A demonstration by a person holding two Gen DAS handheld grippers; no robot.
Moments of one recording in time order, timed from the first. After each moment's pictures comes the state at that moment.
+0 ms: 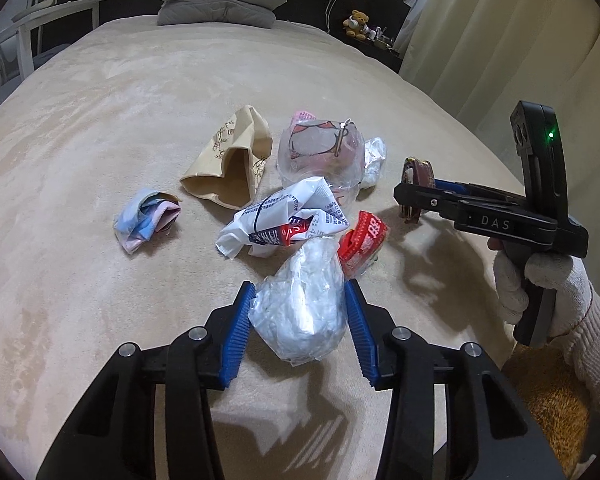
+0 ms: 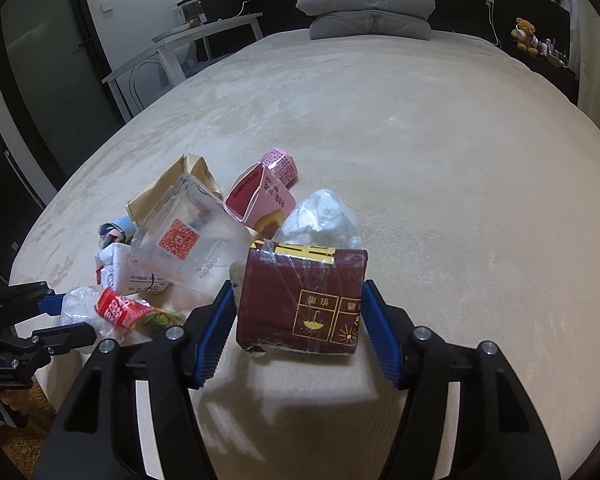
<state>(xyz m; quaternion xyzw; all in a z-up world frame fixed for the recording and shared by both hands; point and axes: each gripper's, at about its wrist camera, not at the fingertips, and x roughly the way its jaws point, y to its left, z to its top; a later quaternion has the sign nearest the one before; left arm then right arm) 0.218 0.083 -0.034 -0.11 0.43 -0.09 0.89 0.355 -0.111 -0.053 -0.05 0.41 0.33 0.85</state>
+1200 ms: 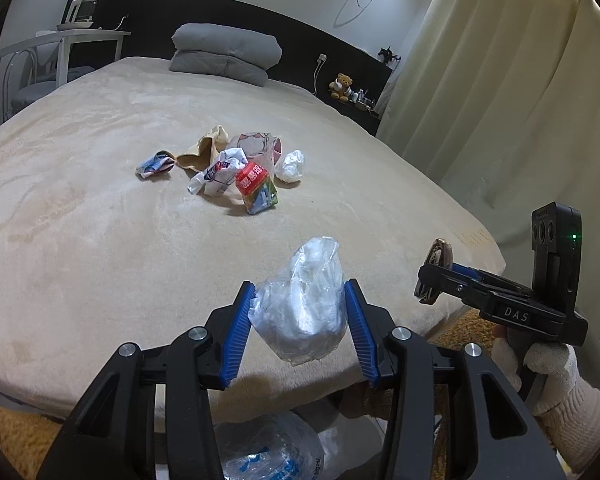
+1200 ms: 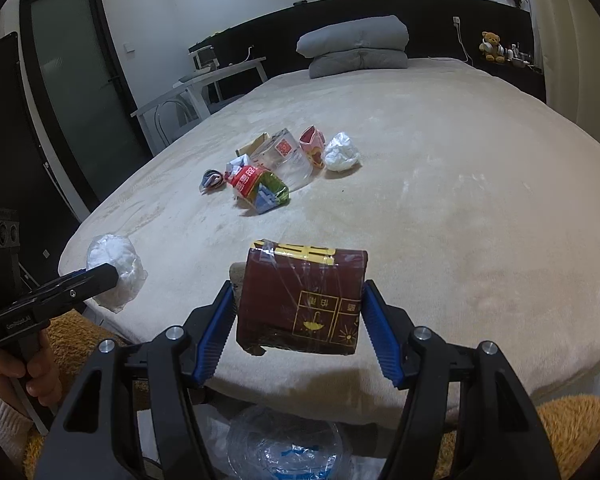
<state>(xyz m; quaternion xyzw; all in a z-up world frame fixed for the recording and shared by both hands) 0.030 0.014 -0.007 -0.16 0.31 -0.08 0.93 0.129 -0.211 -0.032 0.01 0.35 0.33 0.88</state>
